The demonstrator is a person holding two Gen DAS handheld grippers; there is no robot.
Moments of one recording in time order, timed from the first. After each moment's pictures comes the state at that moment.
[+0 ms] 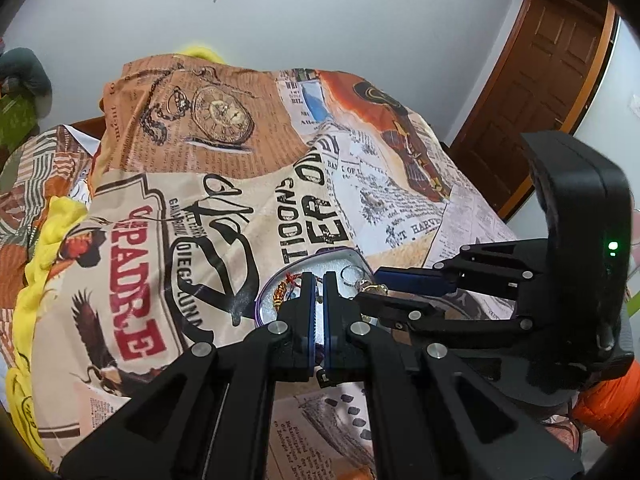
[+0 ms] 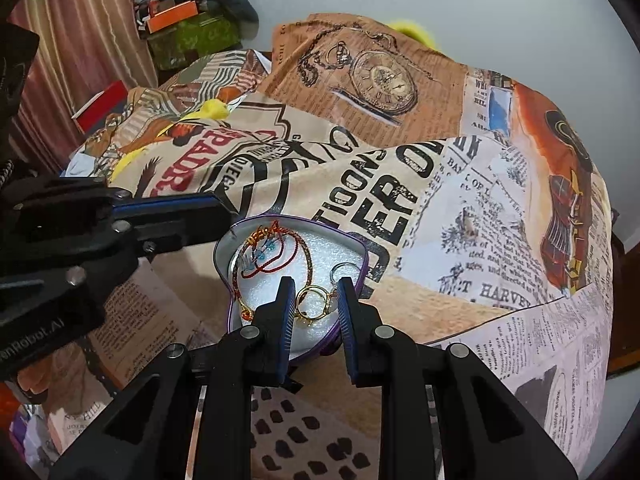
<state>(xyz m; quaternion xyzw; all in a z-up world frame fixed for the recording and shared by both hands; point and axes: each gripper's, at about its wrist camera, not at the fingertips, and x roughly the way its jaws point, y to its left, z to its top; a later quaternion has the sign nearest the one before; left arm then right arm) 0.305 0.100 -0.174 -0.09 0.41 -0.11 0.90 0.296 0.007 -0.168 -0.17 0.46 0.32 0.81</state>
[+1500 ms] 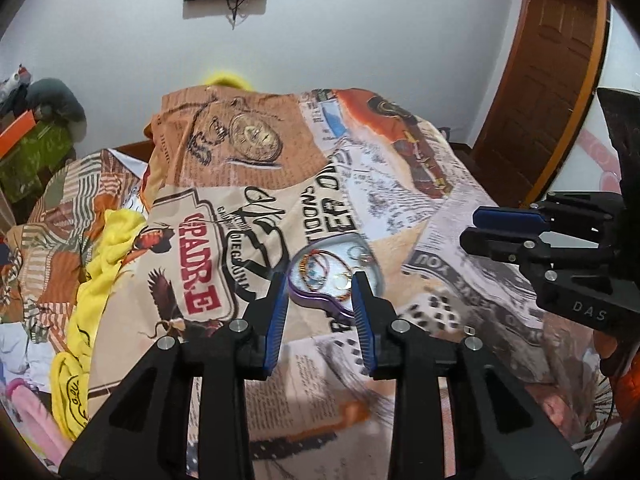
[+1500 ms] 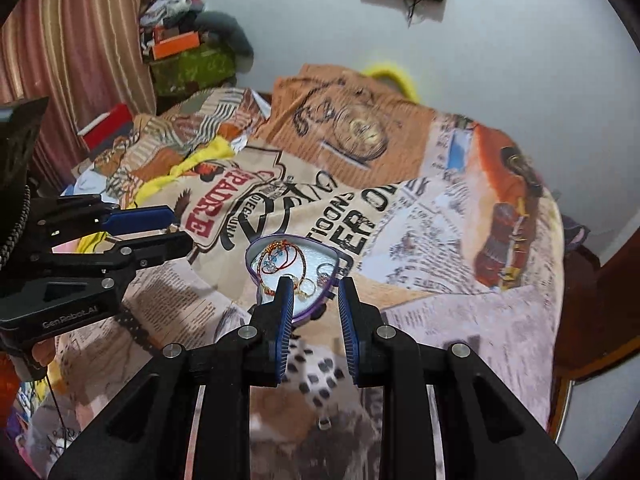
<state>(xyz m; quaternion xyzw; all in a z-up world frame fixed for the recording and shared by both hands) 0.225 0.093 -0.115 -0.05 0.39 -0.06 0.92 0.236 -0.031 -0.084 -0.18 0.39 0.30 0.85</state>
